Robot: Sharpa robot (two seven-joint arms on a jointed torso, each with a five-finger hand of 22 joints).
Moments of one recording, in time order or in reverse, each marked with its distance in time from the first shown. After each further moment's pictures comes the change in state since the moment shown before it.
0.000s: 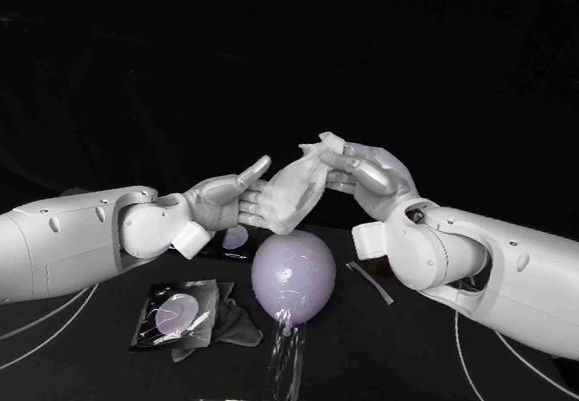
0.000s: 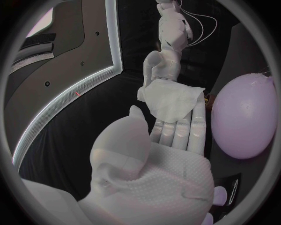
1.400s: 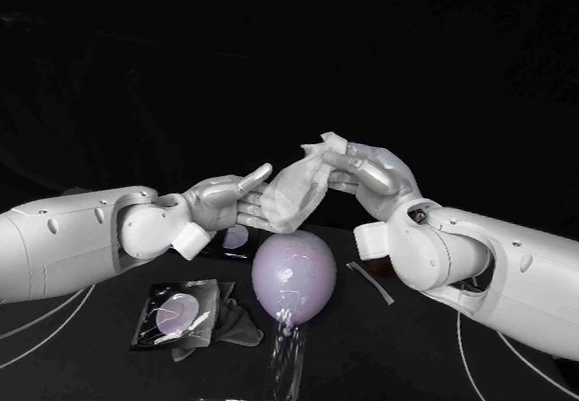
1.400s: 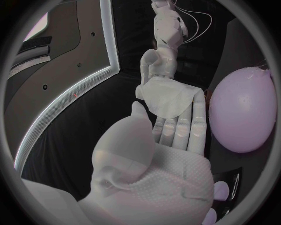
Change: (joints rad) left arm 0.000 -0.009 -0.001 0.010 -0.027 -0.040 0.002; left_hand 0.138 0.005 -0.049 -0.002 0.000 -0.012 -0.006 -0.015 -0.006 -0.012 0.012 -0.013 0.000 -0.011 0.011 -0.041 0.007 -0.001 -0.007 0.007 -0.024 0.000; right arm 0.000 -0.005 0.000 0.003 0.000 0.000 -0.001; right_hand 0.001 0.001 0.003 -0.003 0.004 0.002 0.002 0.001 -0.001 -0.002 0.002 0.000 0.000 0.000 0.000 0.000 -0.001 -0.001 0.000 0.000 0.000 -0.001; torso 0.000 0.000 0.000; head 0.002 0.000
